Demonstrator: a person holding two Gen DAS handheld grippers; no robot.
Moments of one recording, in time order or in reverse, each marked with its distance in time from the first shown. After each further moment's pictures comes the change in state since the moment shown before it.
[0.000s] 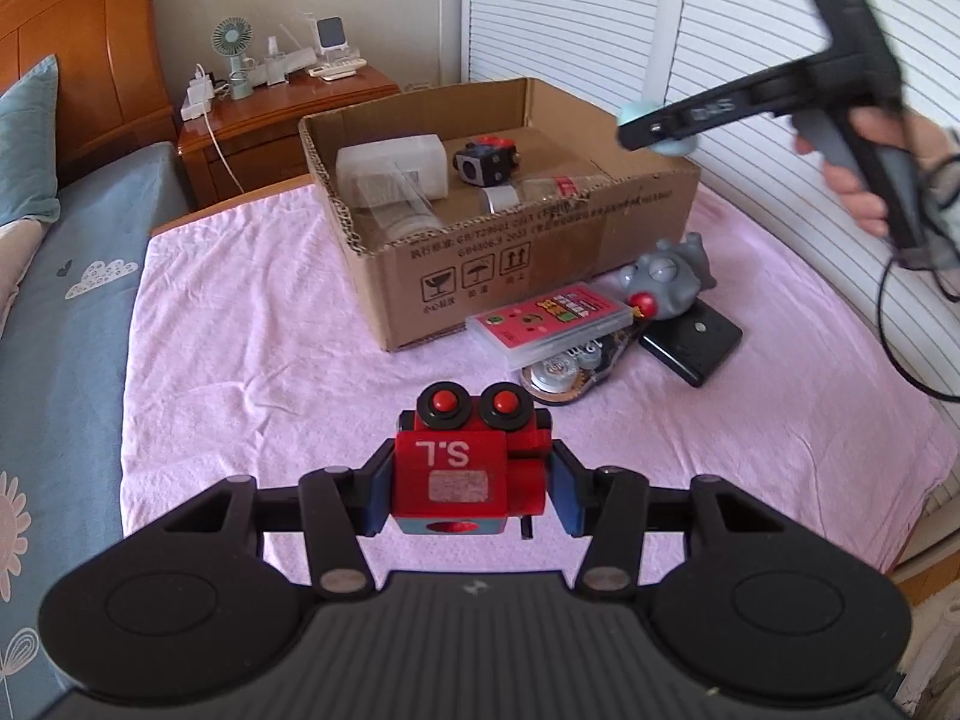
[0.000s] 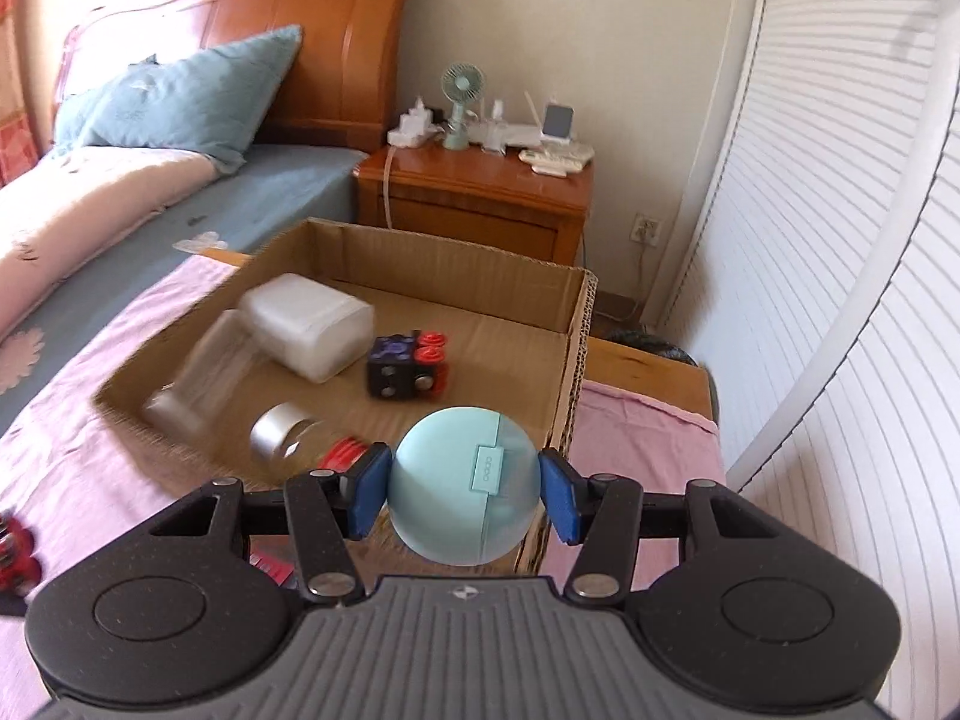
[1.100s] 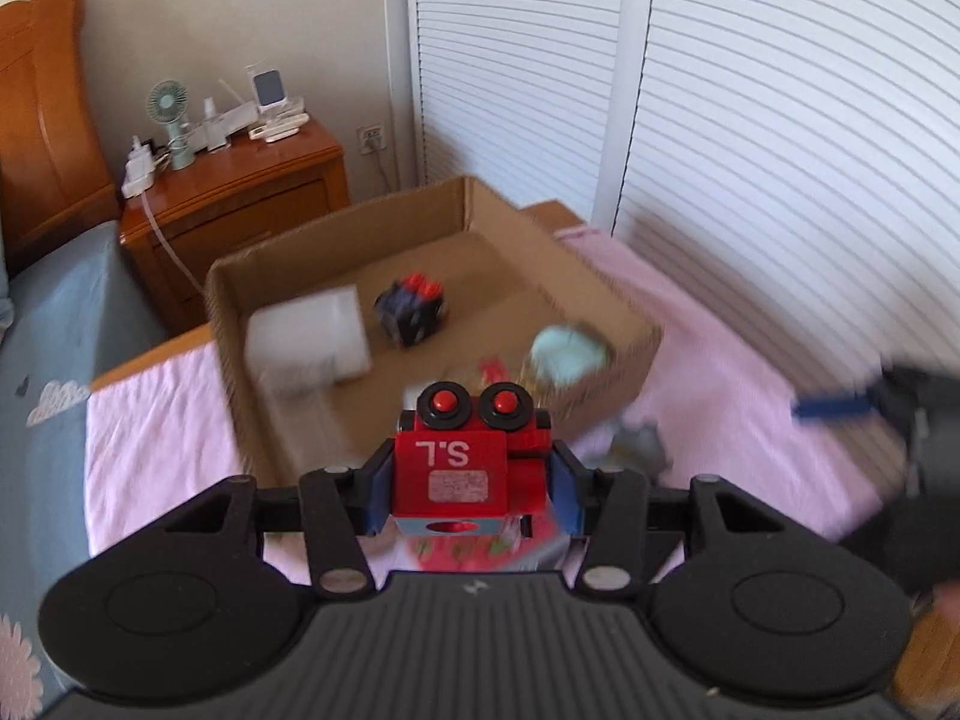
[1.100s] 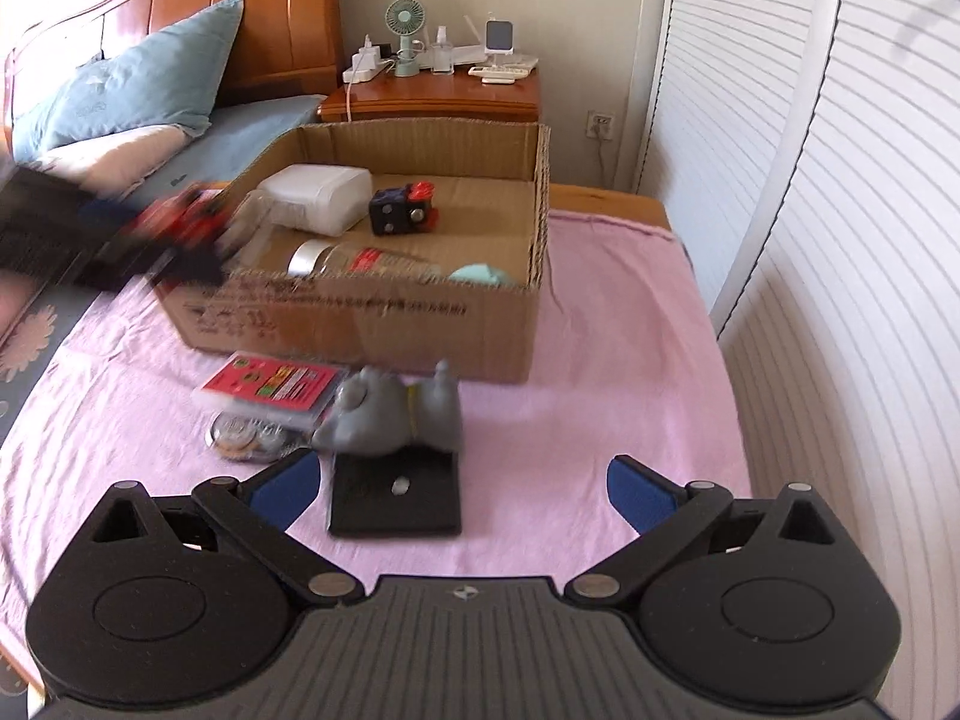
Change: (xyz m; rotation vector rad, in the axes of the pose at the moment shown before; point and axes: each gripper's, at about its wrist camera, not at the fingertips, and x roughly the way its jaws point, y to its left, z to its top) left arm 0.032 -0.042 0.132 0.074 -0.015 -0.048; right arm -0.070 0.018 -0.091 0.168 0.130 -0.017
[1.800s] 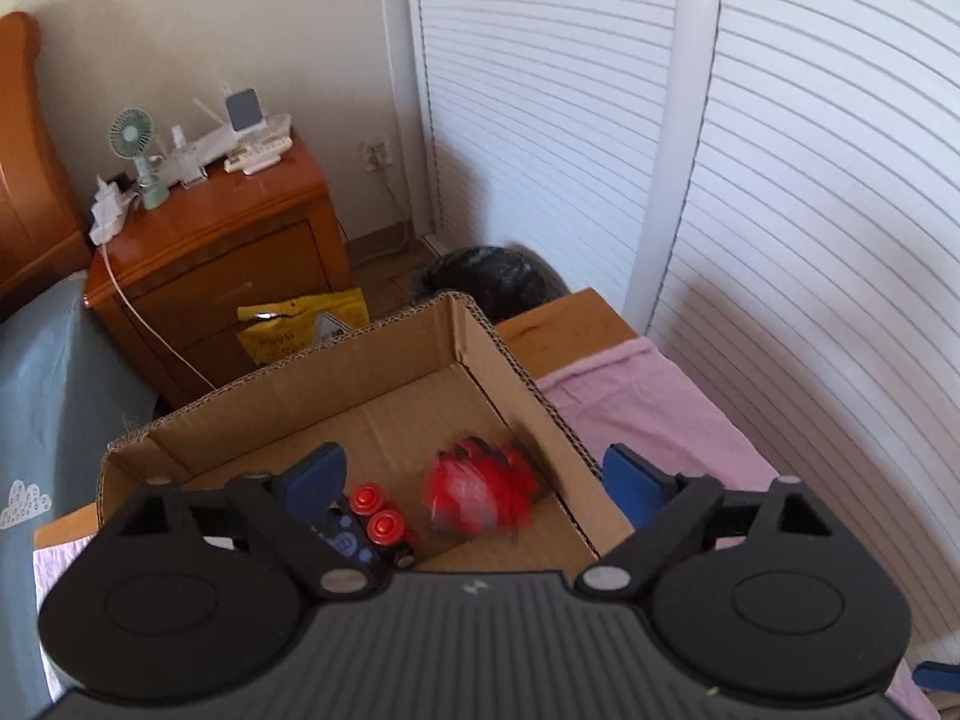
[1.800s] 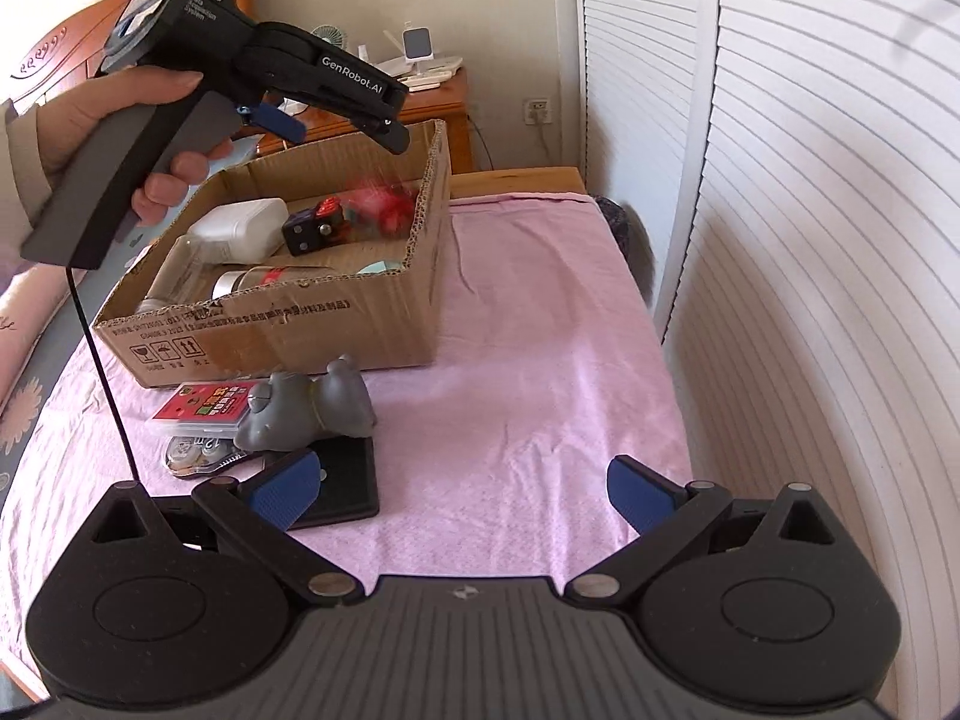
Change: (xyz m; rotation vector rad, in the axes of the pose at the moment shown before) left arm 0.122 -0.024 0.114 0.001 0.011 0.076; right arm -0.012 -0.056 -0.018 0.178 -0.023 -0.009
